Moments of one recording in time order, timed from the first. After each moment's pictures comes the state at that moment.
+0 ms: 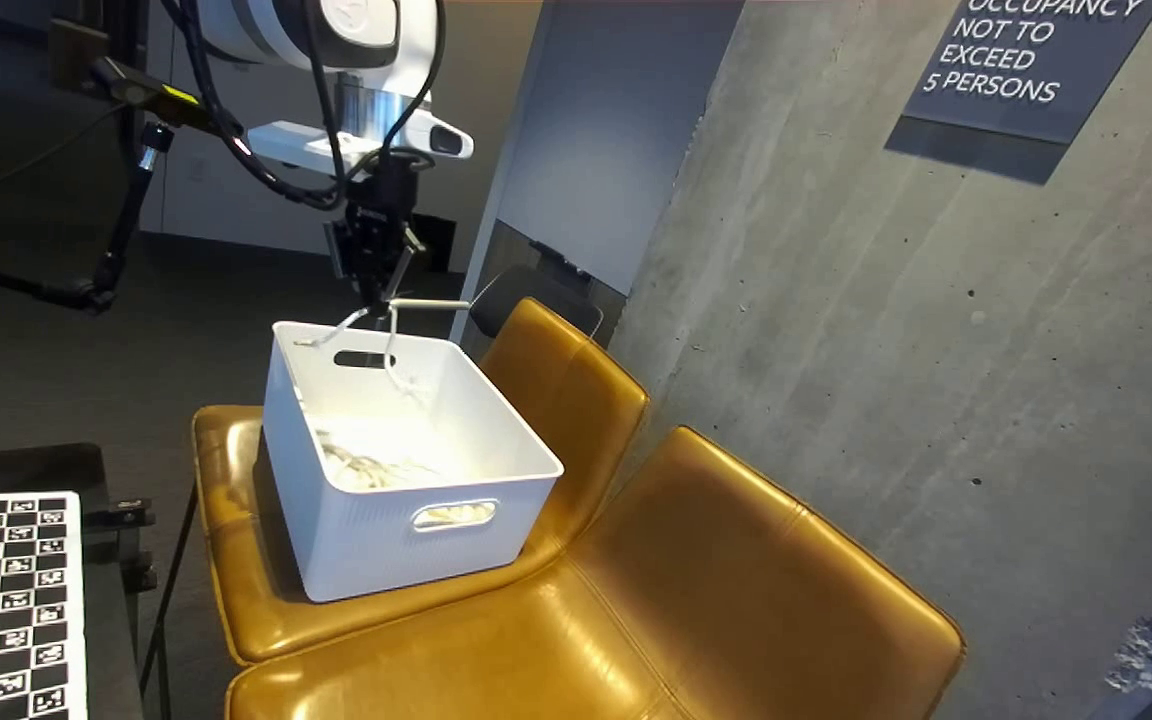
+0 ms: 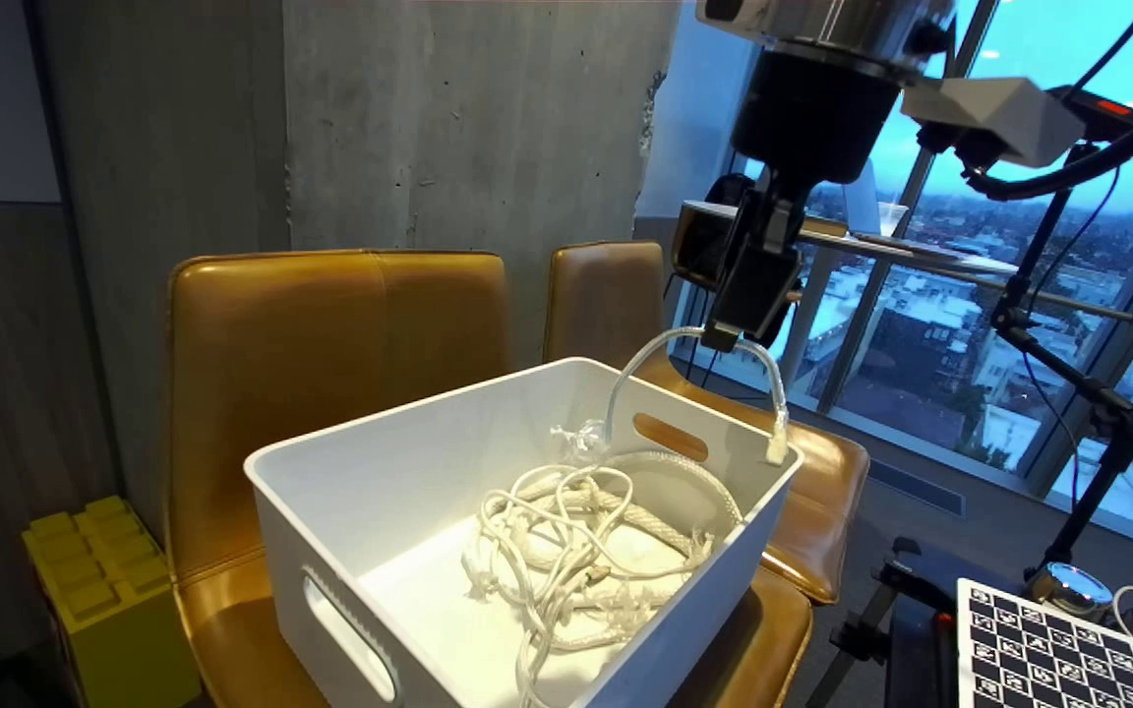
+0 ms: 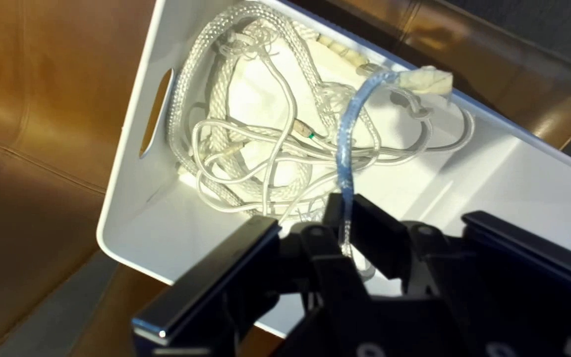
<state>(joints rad) 0.14 -0.01 0.12 -2.18 -0.19 2.27 -0.01</state>
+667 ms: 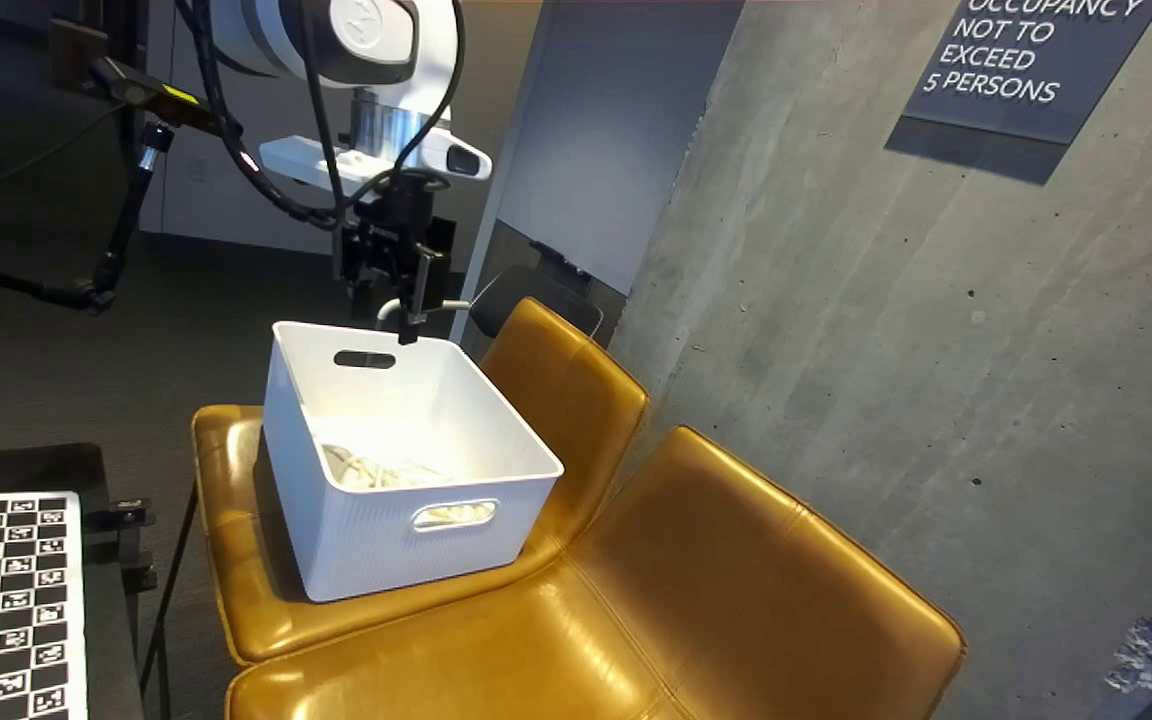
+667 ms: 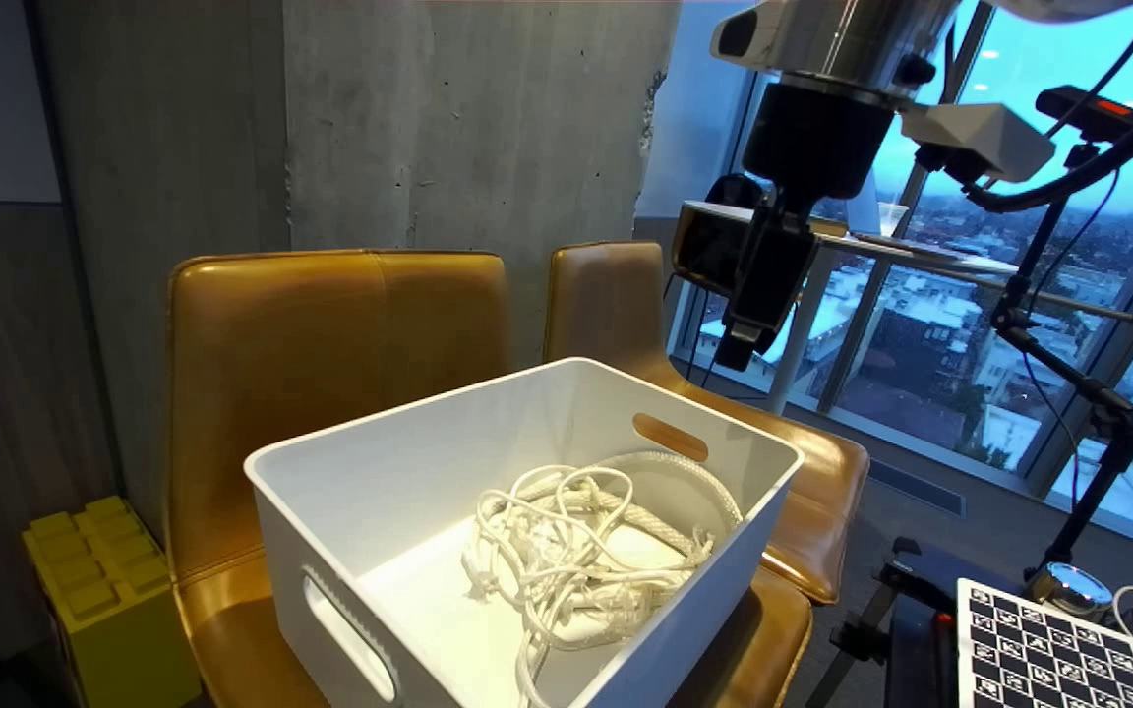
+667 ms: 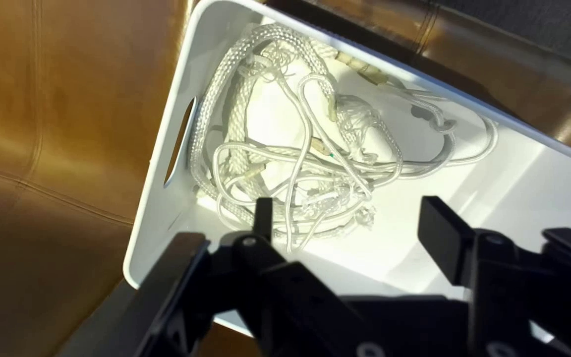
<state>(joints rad) 0.10 -0.01 0.10 -2.20 -0.15 2.27 -0.04</state>
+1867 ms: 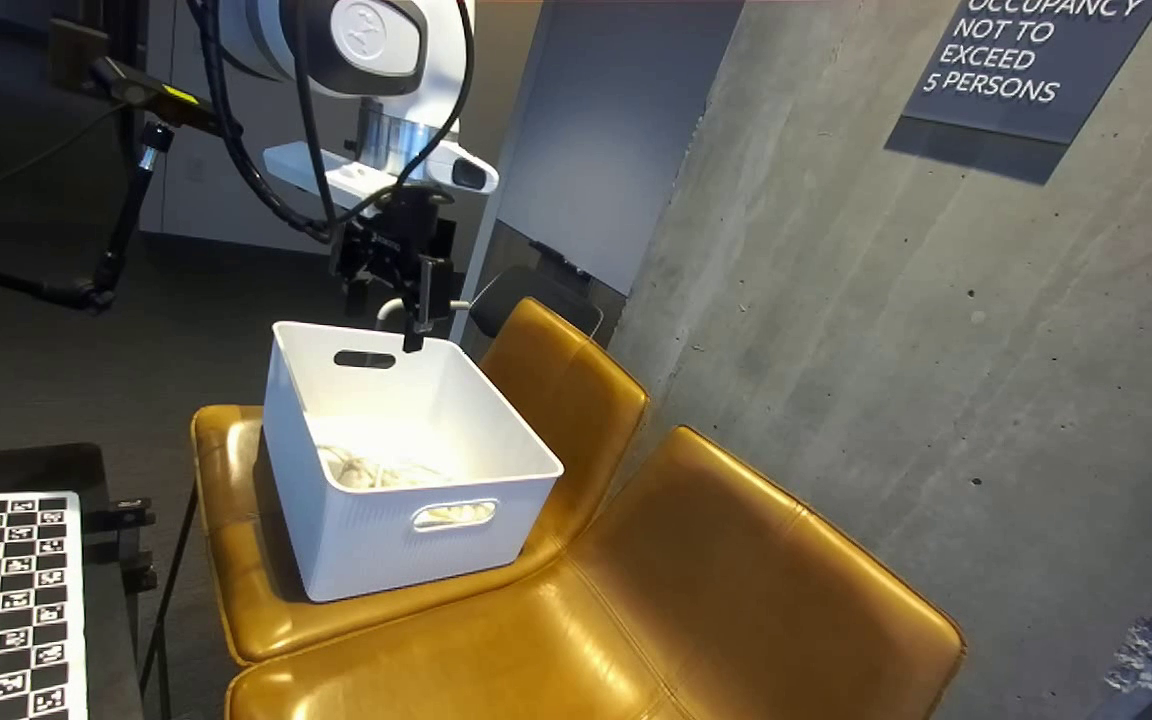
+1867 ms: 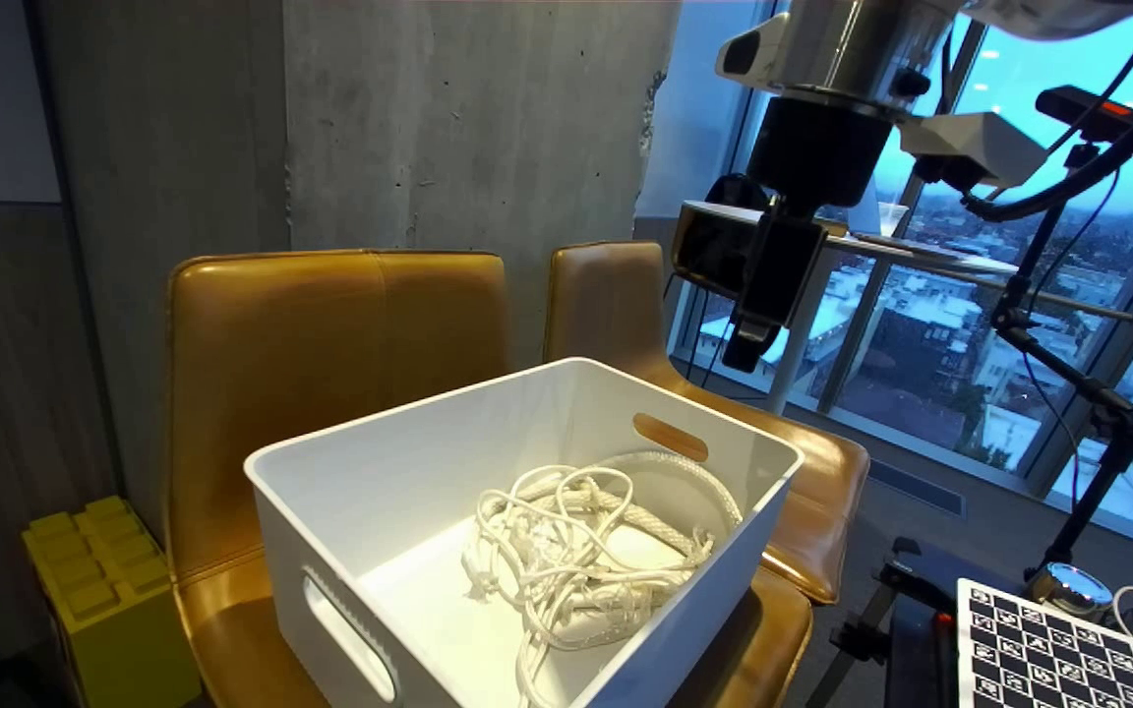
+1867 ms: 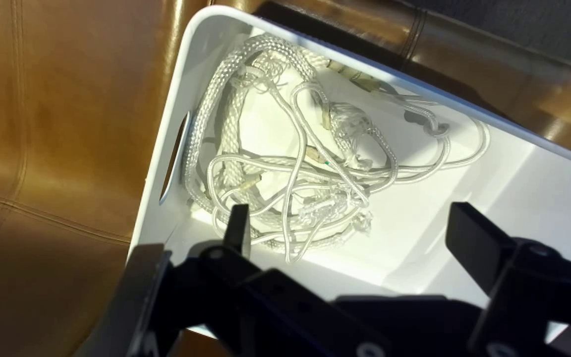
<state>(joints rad) 0.08 -0.01 0.09 -2.21 -0.09 2.27 -0.08</state>
